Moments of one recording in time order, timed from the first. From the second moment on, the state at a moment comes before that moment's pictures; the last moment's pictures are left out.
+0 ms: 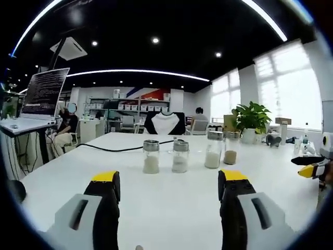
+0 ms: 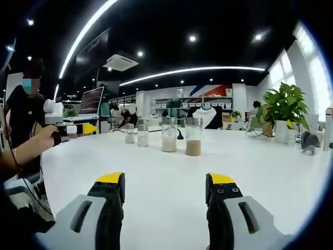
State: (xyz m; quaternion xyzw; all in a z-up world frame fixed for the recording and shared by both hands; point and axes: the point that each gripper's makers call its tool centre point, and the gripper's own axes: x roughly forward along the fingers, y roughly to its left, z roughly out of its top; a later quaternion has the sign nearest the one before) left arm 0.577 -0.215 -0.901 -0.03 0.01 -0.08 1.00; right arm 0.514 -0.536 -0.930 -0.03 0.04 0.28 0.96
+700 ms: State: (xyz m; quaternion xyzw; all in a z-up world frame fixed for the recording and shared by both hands) left arm 0.602 -0.209 -0.910 0.02 0.03 -0.08 1.00; right arm 0.525 -0.548 -0.938 -0.01 0.05 0.26 0.97
